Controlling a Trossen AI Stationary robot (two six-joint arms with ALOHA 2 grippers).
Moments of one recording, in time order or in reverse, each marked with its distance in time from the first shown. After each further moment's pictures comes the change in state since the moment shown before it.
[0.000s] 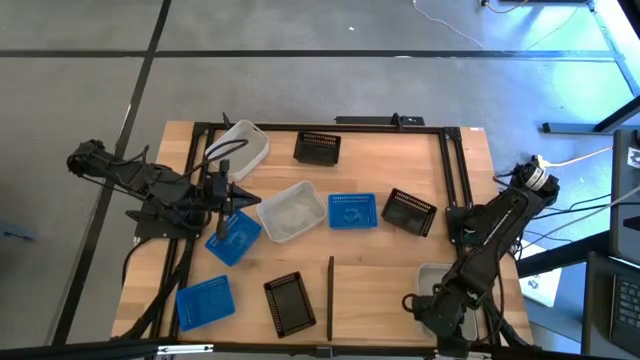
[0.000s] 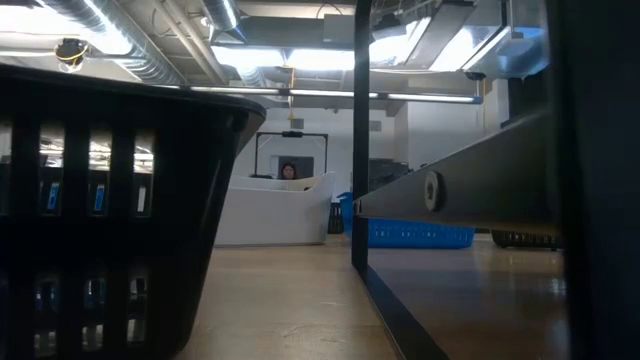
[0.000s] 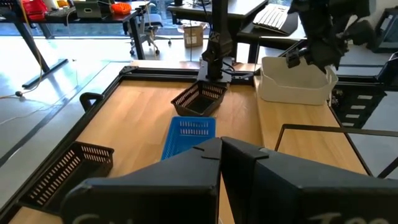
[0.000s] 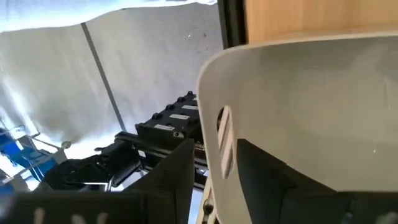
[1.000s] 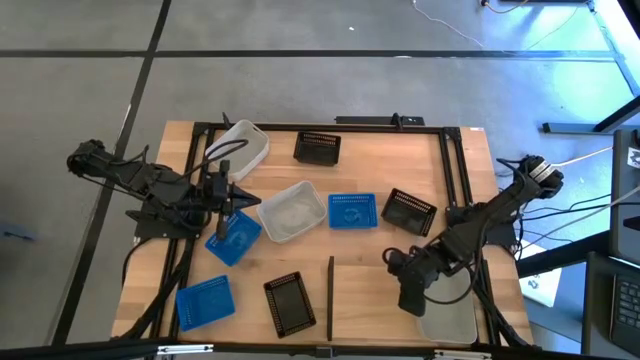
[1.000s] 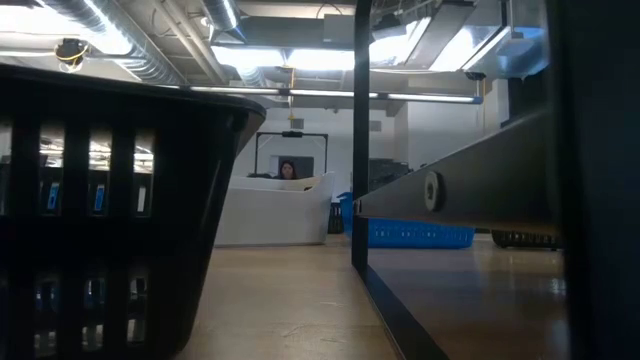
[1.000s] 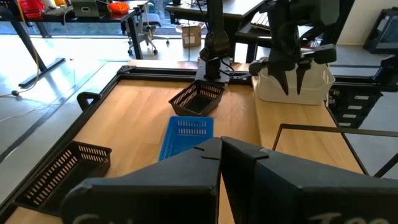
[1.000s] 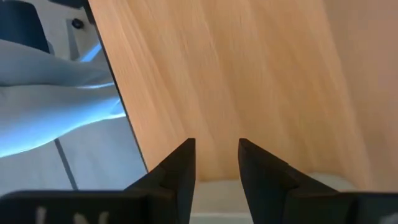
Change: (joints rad) left arm 0.000 0.000 0.000 0.000 0.008 -0.008; right arm -0.237 -0.081 -0.096 -0.014 0.320 -0.094
